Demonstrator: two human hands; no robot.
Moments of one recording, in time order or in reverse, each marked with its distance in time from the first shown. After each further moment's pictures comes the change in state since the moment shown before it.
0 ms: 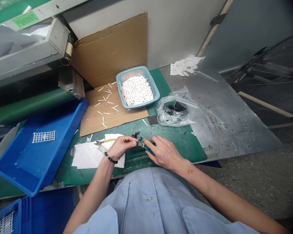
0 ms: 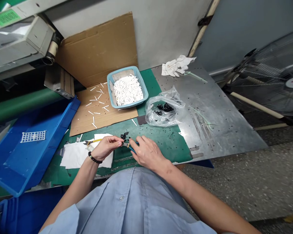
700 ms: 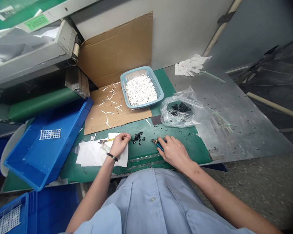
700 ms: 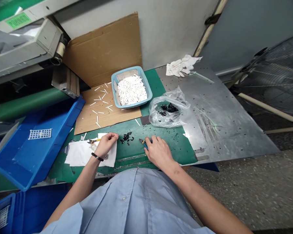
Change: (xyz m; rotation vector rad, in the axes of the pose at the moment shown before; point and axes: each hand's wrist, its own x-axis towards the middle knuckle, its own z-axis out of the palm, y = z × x) left_hand 0.005 -0.012 -0.026 0.432 0.349 0.141; right_hand -0.015 0.016 0.024 -0.121 -0.165 0.268
